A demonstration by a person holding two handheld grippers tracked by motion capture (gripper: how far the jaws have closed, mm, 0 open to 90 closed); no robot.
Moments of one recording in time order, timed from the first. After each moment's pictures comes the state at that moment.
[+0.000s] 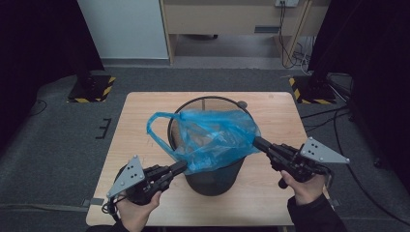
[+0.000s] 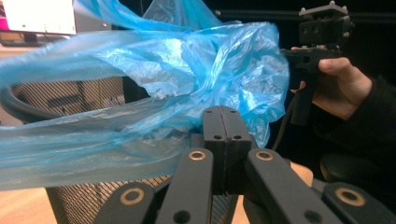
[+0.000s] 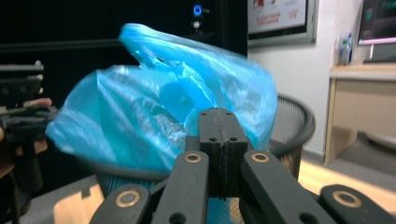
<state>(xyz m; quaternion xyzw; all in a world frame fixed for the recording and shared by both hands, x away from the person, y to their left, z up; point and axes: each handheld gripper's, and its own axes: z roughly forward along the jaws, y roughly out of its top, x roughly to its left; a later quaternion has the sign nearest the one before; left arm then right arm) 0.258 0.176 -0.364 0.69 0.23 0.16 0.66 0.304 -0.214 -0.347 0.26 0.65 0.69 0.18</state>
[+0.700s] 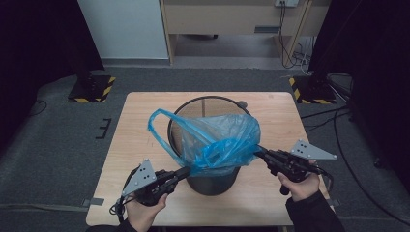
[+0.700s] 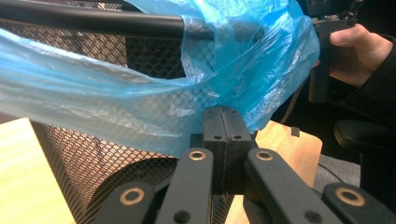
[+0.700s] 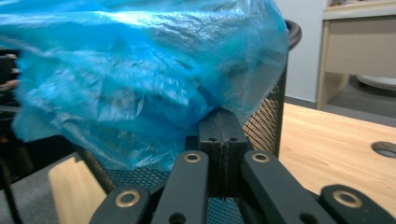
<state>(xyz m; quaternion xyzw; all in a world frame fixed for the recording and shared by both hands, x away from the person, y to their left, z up) 0.264 0.168 -0.393 0.73 0.26 0.16 0.62 0.316 -0.213 -0.373 0.32 0.69 0.63 0.16</state>
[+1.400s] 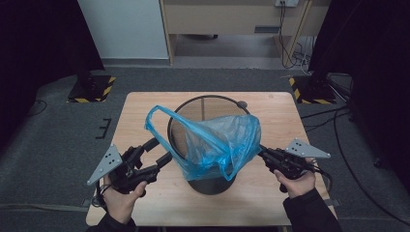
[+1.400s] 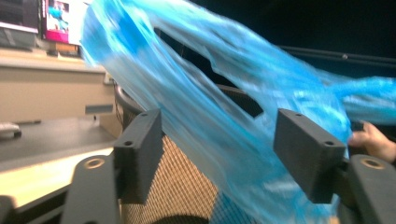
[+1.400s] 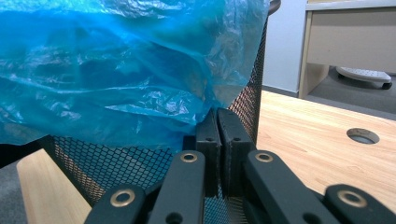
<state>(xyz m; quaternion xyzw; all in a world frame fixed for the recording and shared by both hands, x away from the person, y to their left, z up) 0.284 0.217 -0.360 0.62 0.30 0.20 0.70 0.328 -0.214 -0.386 0.33 0.70 0.60 0.18</state>
